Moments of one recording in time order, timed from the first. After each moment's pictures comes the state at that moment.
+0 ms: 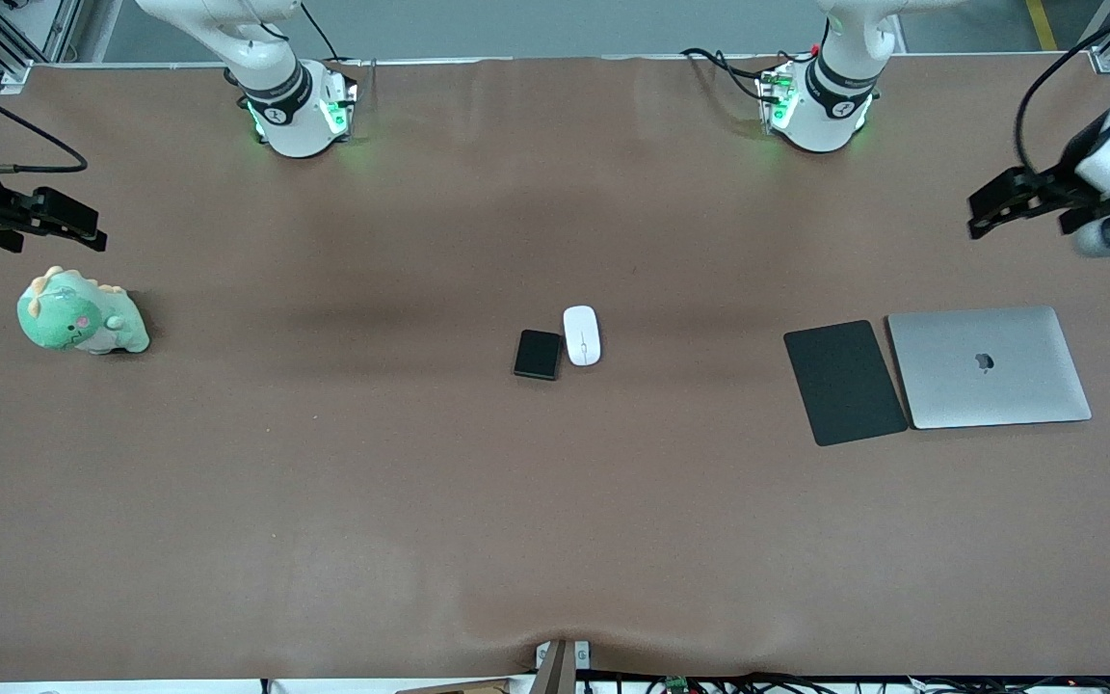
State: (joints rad) left arm 0.05 0.01 -0.21 -1.54 0.03 1.46 -0.13; right arm -0.03 -0.01 0.00 -1.59 0.00 1.46 -0.03
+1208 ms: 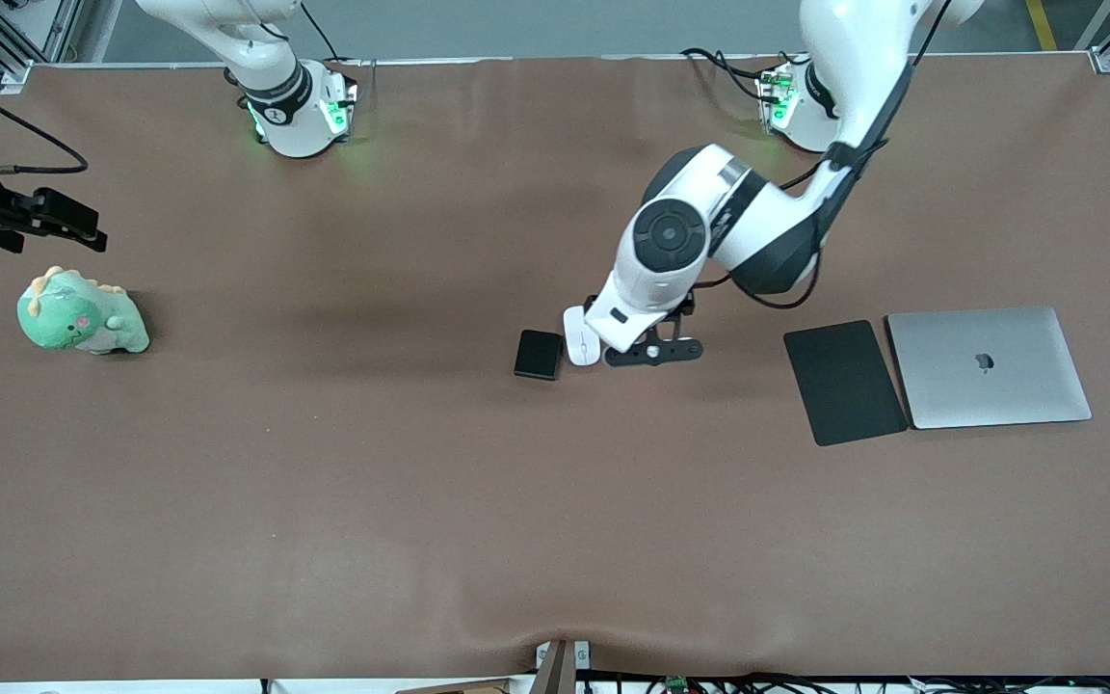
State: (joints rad) left arm -0.45 0.53 -0.29 -1.57 0.05 1.96 -0.80; right arm -0.03 -0.01 0.00 -1.59 0.00 1.46 -0.03
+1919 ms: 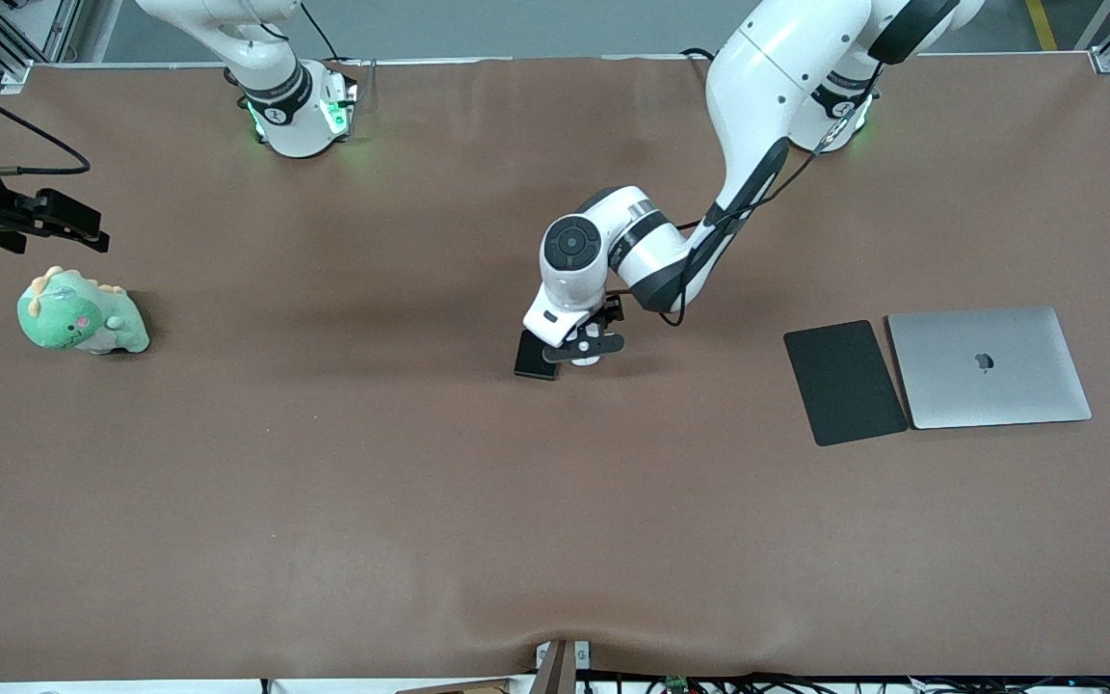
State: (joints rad) left arm -0.59 0.75 -0.29 -1.61 0.20 2.26 -1.08; right arm -0.03 -0.01 0.00 -1.59 0.00 1.46 -0.03
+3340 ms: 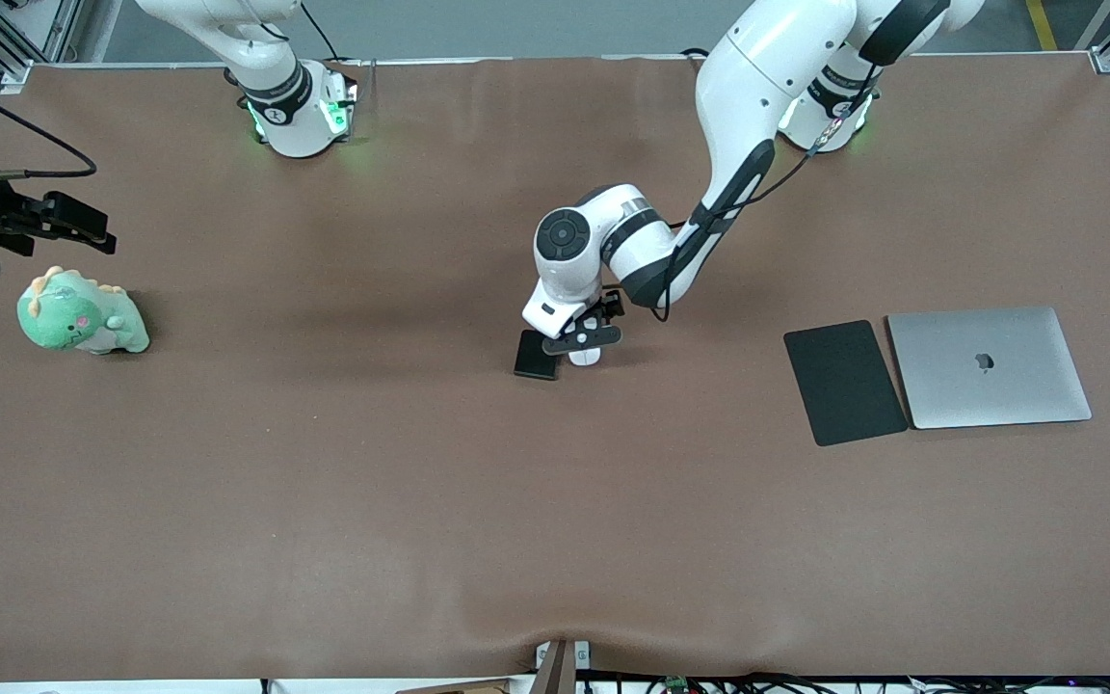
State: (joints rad) left arm -0.61 0.76 -0.28 -1.65 0.27 2.30 -1.13; right arm -0.03 0.00 0.01 -1.59 0.01 1.47 -0.03
